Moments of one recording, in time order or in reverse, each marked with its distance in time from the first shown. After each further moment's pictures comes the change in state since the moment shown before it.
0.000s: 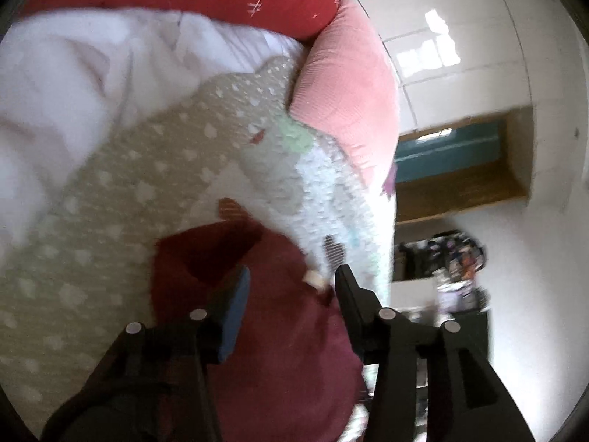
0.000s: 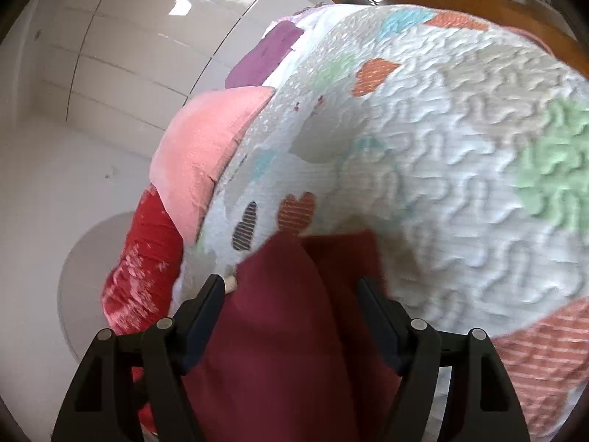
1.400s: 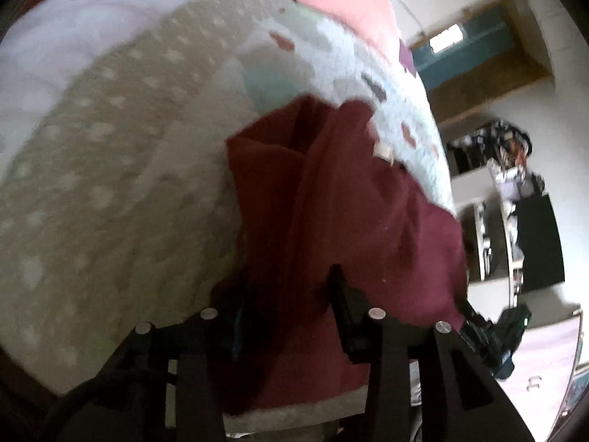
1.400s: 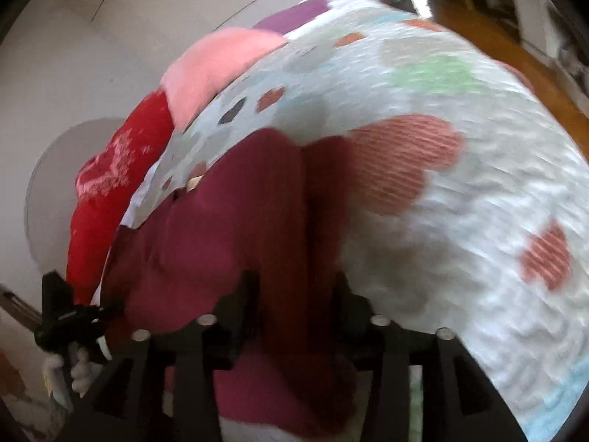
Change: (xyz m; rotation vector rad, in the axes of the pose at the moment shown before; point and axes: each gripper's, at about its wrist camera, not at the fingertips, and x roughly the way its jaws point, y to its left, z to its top) left arm -0.072 0.043 -0.188 0.269 0.171 0.196; right arm -0.125 -0.045 -0.134 -0.297 0.107 -0.137
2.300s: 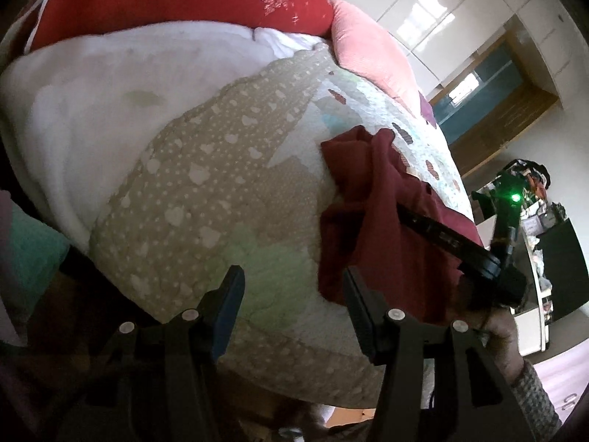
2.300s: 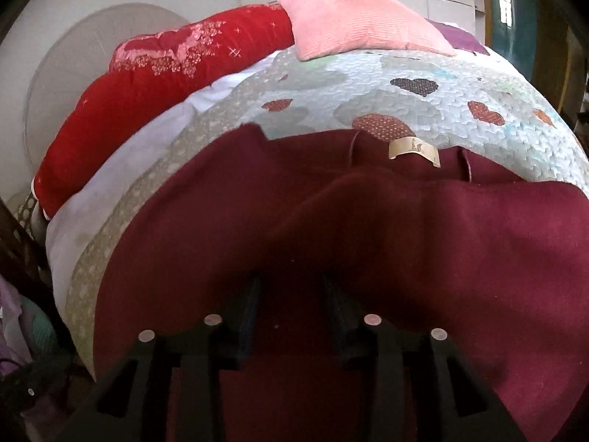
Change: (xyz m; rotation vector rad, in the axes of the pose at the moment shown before) left arm -0.067 0.050 -0.093 -0.031 -0.247 0.125; right arm 0.144 0.212 -0.047 -0.515 0.103 -0.077
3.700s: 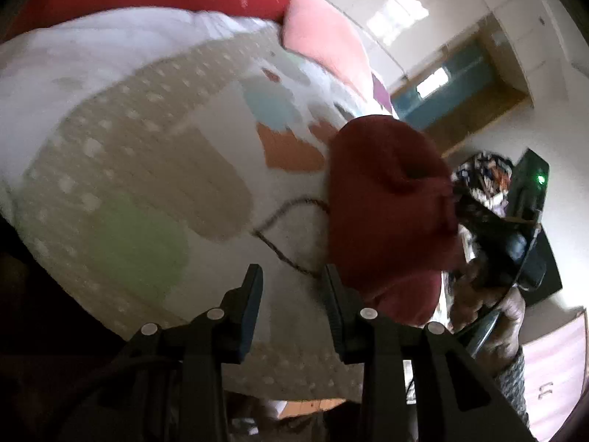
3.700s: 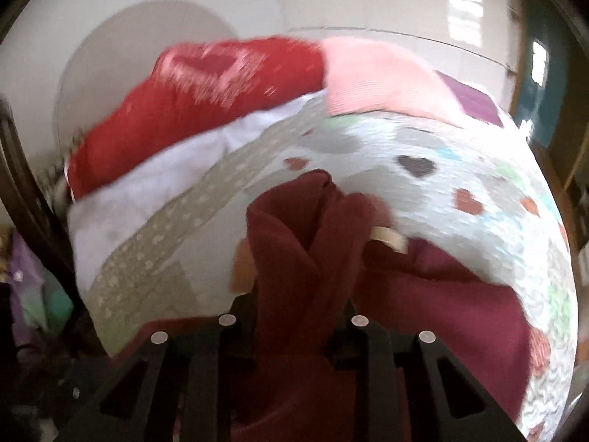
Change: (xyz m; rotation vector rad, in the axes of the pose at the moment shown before) left arm 0.009 -0.072 -0.030 0.027 0.061 -0.154; right arm -0.090 -0.021 0.038 -0.159 -0.112 0.028
